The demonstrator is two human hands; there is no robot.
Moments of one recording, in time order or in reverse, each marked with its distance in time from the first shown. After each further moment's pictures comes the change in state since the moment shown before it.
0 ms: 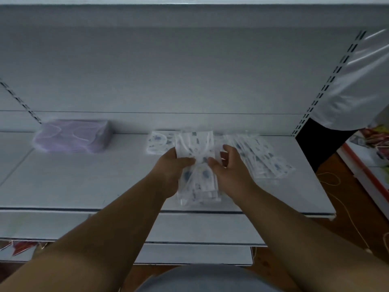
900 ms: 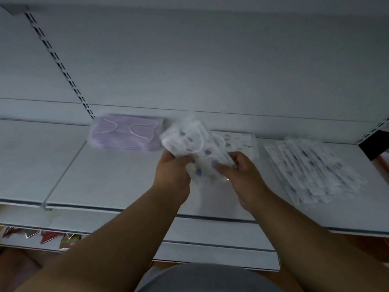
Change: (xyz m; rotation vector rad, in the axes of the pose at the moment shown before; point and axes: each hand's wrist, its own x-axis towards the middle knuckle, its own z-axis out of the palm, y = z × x) left_hand -0.027 0.028 -0.145 -0.361 0.211 0.266; right_hand 0.012 -0.031 0.152 0.257 -0.085 0.058
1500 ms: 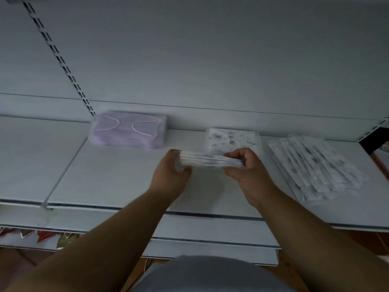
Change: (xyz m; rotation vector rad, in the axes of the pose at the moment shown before) left_hand 0.007 0.001 -0.045 1.076 0.059 0.184; right_hand 0.003 0.006 0.002 -0.067 0.073 -0.122
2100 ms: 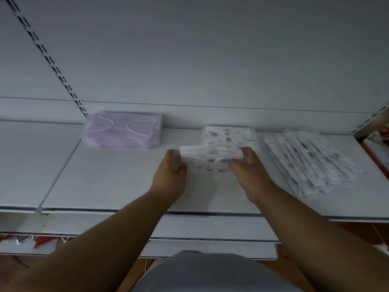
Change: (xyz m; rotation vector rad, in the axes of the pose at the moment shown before) left_hand -0.001 -0.005 0.005 0.073 -0.089 0.043; right_hand 0.002 0.000 -0.003 -0.091 0.096 0.089
